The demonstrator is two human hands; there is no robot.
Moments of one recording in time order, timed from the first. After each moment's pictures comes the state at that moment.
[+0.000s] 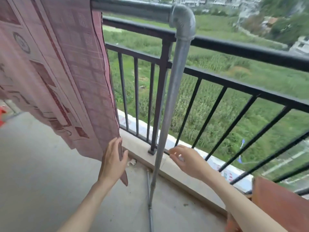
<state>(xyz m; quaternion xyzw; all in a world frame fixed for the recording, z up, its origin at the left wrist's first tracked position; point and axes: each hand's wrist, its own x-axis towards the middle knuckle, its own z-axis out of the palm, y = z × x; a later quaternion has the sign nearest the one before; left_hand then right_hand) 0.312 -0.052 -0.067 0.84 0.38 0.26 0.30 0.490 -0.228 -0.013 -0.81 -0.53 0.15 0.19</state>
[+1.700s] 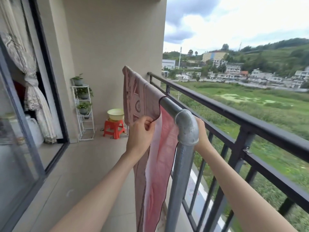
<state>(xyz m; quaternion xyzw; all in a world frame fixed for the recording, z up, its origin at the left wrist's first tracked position) 0.422 -0.001 0.162 0.62 0.53 0.57 0.08 0.588 0.008 0.180 -0.47 -0.69 0.15 0.53</state>
